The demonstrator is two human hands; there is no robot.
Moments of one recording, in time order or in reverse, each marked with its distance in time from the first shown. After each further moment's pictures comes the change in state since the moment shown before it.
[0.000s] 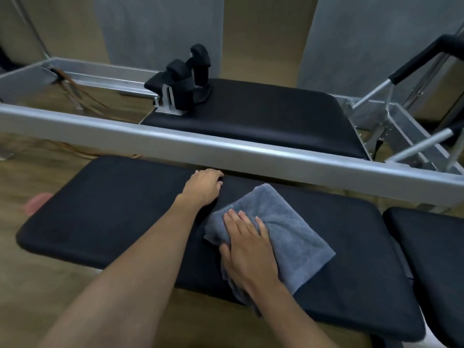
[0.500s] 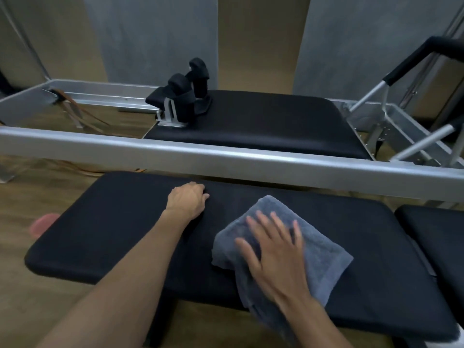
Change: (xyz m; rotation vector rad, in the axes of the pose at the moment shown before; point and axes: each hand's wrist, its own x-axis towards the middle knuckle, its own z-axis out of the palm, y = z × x) left_hand -0.019 -0.049 -0.017 0.250 -0.003 -0.104; right_hand -0.008 -0.006 -0.005 0.053 0.178 0.173
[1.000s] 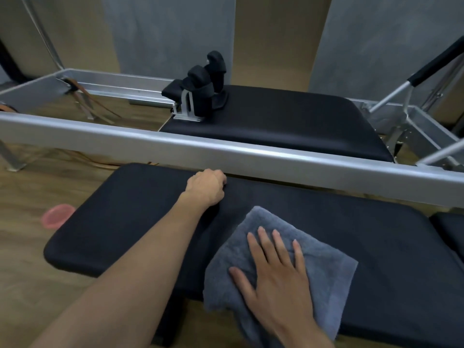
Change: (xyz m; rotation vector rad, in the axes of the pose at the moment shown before) left_hand 0.017 -0.020 -0.015 -0.077 -0.010 0.061; right_hand -0.019 -0.054 0.024 -0.175 -0.147 -0.037
